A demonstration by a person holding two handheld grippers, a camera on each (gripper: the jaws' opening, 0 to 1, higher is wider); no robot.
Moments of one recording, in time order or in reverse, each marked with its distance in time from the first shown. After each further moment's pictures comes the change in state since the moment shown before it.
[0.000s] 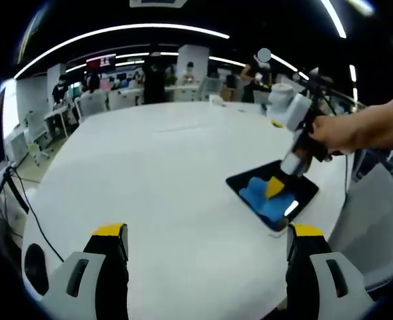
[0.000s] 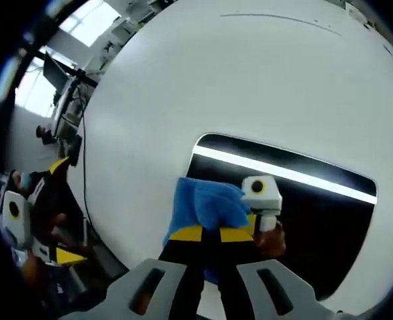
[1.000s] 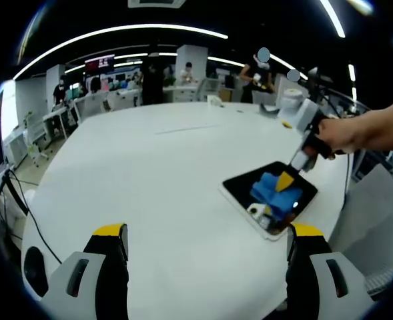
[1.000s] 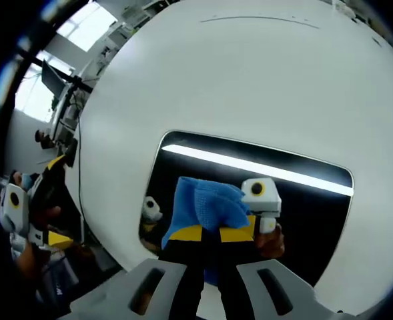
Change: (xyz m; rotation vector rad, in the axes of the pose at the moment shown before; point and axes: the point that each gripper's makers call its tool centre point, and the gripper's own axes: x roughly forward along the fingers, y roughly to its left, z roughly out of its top) left arm 0.002 -0.005 0.003 0.004 -0.001 -0.003; right arm -0.018 -0.044 -0.012 0.018 -0.024 -0.009
